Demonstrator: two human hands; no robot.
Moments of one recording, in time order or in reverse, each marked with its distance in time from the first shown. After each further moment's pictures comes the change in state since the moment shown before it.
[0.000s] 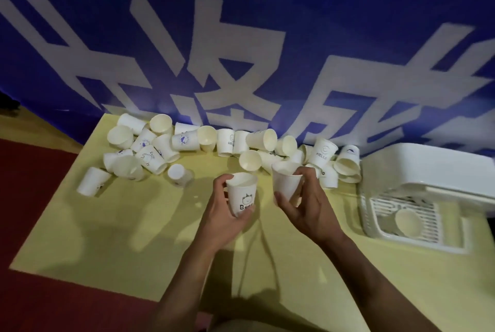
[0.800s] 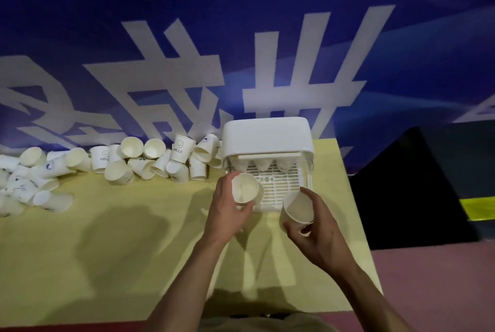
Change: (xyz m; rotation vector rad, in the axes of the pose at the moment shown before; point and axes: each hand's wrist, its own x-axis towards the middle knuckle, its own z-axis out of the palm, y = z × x) left_hand -0.074 0.163 0.385 0.221 -0.081 0.273; right_hand -0.226 0.227 -0.318 0.162 0.128 0.330
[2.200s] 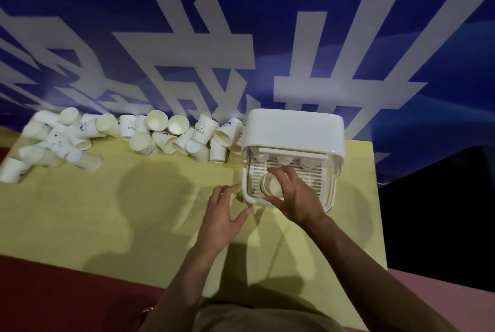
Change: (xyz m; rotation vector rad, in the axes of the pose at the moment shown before) left_hand -0.030 -0.050 -0.003 0.148 -0.015 -0.180; right_hand 0.112 0.031 0.071 -0.444 -0.365 -0.209
